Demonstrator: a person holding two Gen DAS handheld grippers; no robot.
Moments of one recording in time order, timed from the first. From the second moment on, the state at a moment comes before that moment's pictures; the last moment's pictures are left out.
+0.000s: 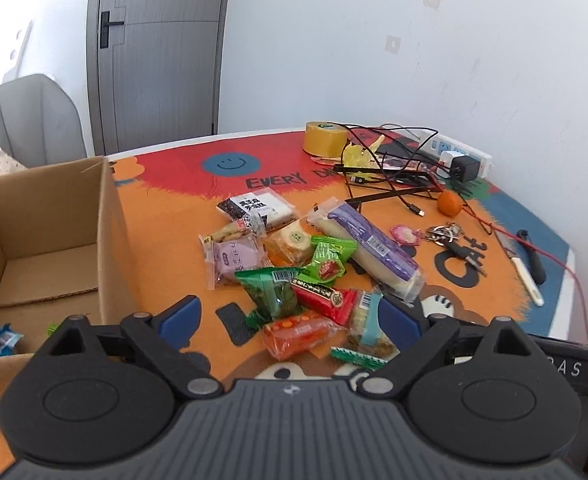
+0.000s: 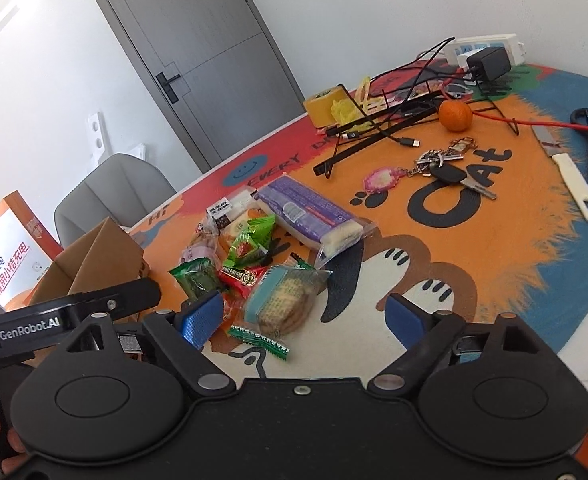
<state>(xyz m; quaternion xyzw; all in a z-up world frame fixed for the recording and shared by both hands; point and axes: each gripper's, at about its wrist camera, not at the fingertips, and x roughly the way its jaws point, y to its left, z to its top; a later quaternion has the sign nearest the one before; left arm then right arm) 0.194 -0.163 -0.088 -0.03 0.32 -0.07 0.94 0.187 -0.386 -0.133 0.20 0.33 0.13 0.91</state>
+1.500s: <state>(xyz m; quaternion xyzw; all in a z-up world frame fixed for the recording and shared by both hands) 0.223 -0.149 -0.132 -0.06 0.40 -0.09 0.91 0.231 -0.347 -0.151 0.17 0.37 0.13 0.90</state>
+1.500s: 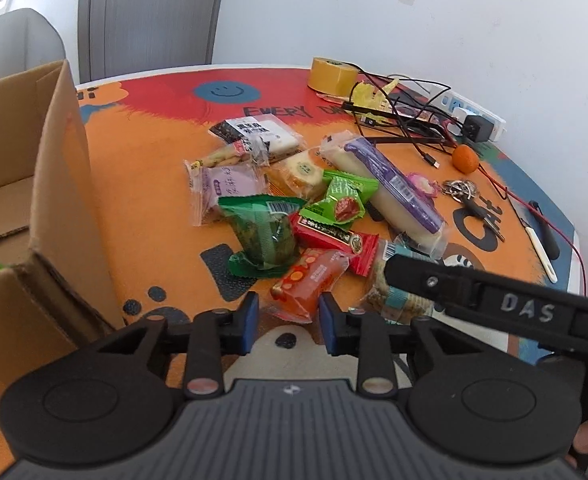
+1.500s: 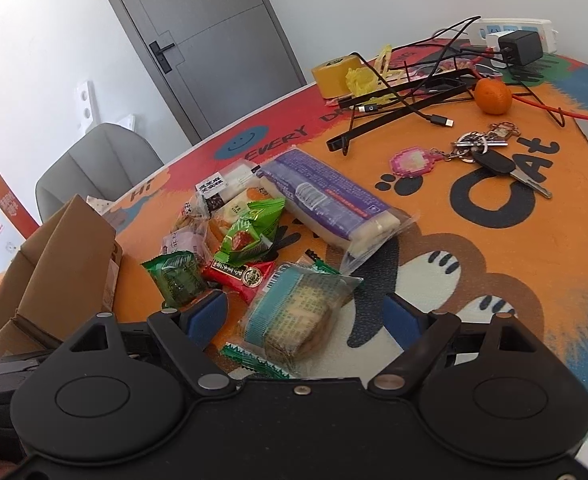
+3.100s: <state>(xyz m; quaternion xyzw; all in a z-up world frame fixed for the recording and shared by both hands) 0.217 -0.129 -0.119 -0.07 0.37 -0.06 0.93 0.208 -0.328 -0.136 0.07 0.35 0.13 0.93</state>
